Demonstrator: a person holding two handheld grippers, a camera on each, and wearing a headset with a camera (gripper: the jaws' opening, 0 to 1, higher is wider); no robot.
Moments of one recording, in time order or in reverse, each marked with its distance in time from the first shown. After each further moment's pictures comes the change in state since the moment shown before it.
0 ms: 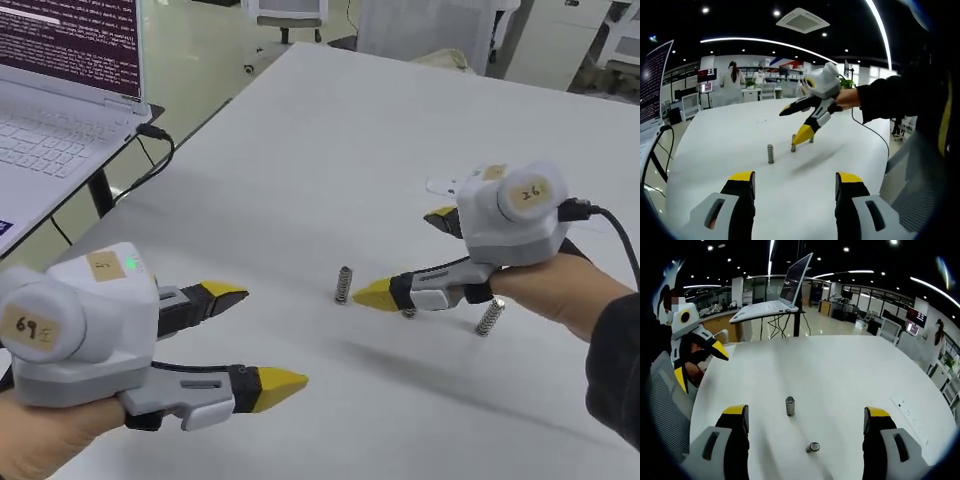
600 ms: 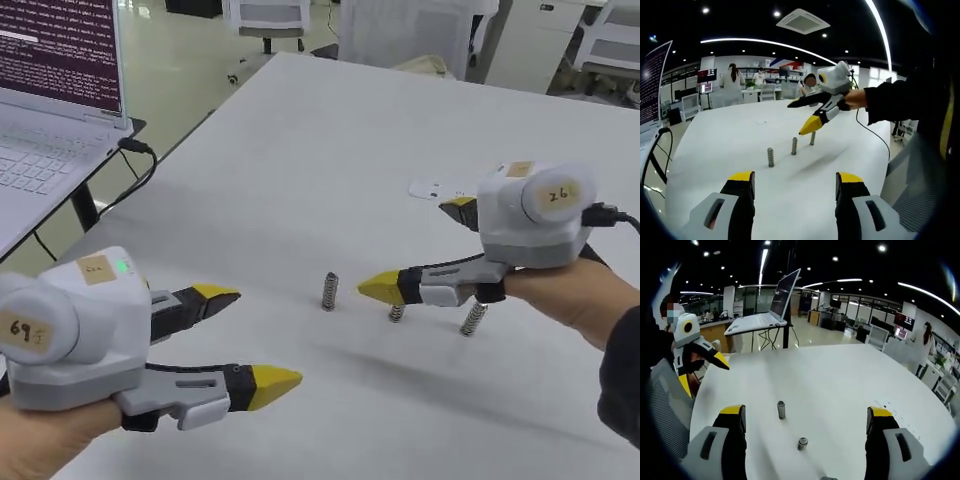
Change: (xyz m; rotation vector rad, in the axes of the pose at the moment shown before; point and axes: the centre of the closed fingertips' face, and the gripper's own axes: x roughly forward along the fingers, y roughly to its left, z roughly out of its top) left arm 0.004 0.002 0.005 -0.003 -0.008 -0.002; right arm -0.036 -0.012 0.016 0.025 -0.095 -0.090
